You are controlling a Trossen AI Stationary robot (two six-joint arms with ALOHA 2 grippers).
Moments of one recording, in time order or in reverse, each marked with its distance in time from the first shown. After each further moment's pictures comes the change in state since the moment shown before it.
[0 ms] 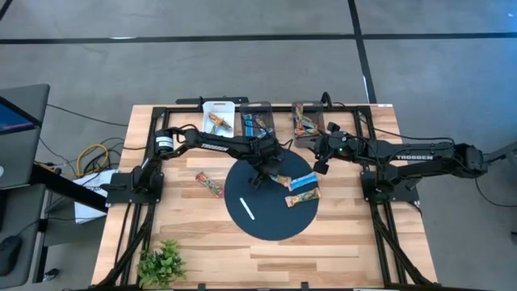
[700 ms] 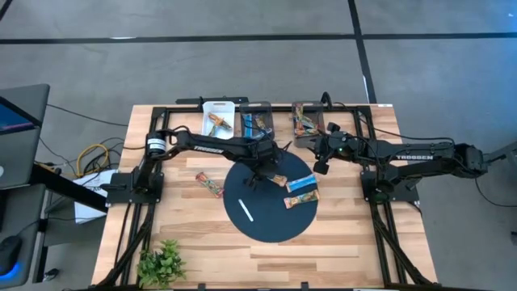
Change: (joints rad) left arm -0.060 -0.090 -0.003 -0.102 -0.125 0.003; right arm 0.000 0.000 0.000 -0.007 0.000 0.002
